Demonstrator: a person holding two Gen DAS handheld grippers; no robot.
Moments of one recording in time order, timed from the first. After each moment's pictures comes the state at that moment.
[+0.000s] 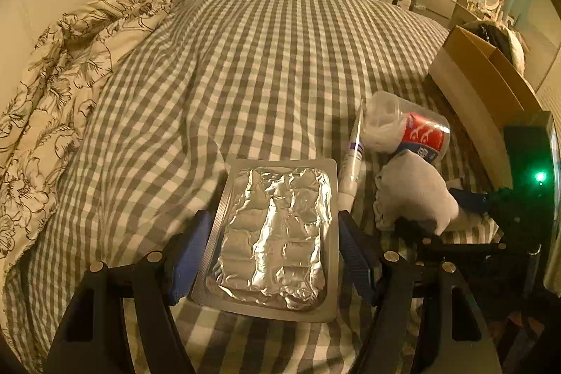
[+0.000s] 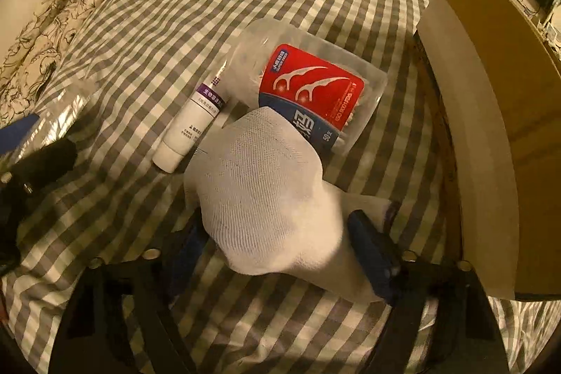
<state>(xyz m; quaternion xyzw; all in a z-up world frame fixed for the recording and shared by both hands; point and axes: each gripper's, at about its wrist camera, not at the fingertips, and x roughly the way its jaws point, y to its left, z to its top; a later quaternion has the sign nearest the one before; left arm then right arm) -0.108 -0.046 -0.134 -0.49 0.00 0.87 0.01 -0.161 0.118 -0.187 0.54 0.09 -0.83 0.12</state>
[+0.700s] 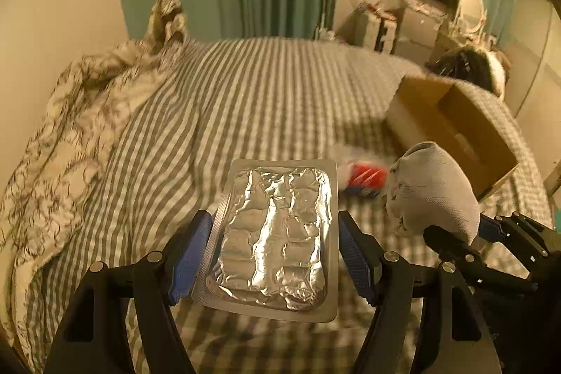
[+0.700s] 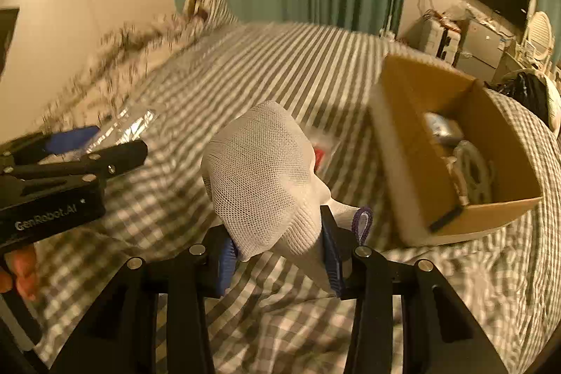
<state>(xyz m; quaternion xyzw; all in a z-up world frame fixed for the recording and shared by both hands) -0.065 -0.027 -0.050 -0.41 0.00 0.91 0.03 -0.065 0.143 -0.075 0.41 0.05 -0.90 0.13</state>
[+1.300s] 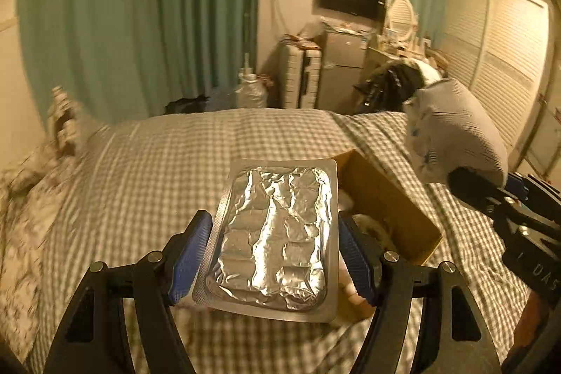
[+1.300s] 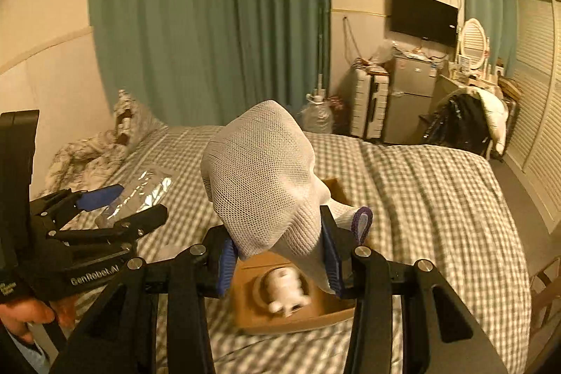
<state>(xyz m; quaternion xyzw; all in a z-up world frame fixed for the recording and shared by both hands) -0.159 0.137 0.028 -0.34 0.03 0.92 0.16 -0.109 0.293 0.058 0.29 -0.01 -0.96 0.03</state>
